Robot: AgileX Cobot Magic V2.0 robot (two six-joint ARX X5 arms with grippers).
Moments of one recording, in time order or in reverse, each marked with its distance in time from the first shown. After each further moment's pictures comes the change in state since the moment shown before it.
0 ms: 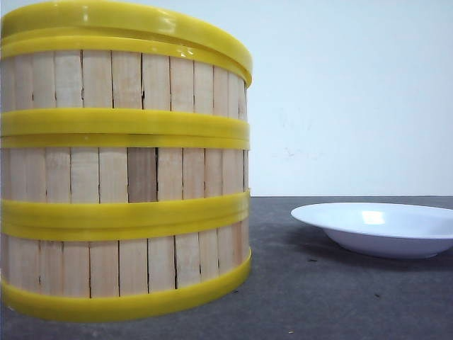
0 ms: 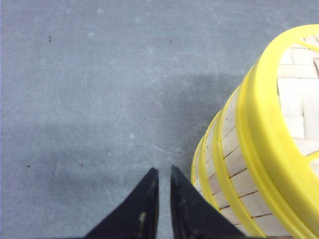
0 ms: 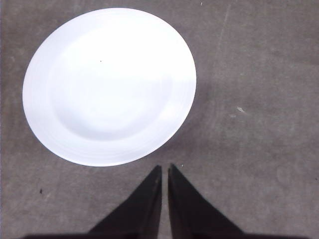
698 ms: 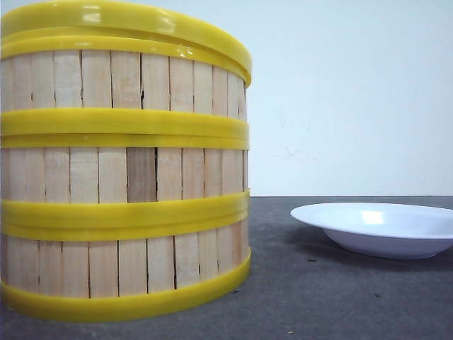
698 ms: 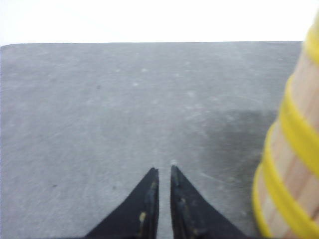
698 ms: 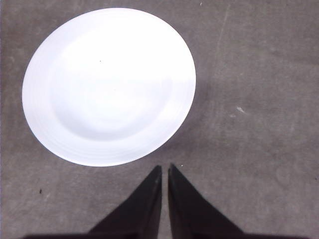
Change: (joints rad) left arm 0.006 -0.707 -0.777 0.506 -0.151 0.018; right arm 0.000 0.000 0.000 0.000 0.000 0.000
